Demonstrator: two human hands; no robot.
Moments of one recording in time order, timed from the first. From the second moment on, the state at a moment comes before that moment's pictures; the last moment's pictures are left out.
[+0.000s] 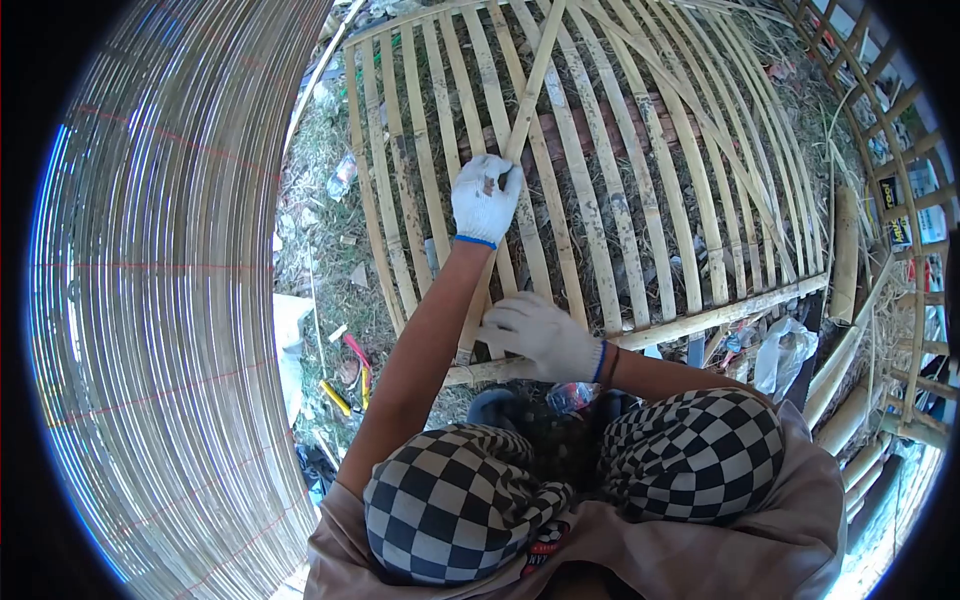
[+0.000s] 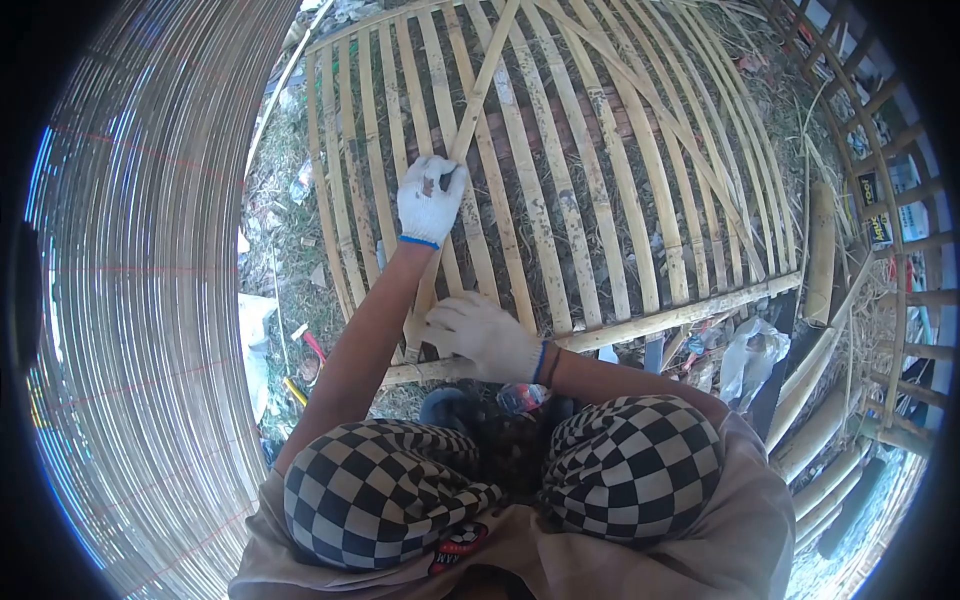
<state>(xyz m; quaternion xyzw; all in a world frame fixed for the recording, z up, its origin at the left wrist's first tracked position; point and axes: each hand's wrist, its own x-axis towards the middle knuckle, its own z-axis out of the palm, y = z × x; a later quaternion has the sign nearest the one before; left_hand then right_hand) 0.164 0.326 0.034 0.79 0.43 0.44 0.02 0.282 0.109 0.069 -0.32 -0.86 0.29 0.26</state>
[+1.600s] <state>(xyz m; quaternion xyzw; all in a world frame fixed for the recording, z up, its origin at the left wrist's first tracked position) 0.172 0.313 0.043 0.80 0.47 0.36 0.06 0.738 -0.134 -0.056 -0.97 -0.17 -0.05 0.14</state>
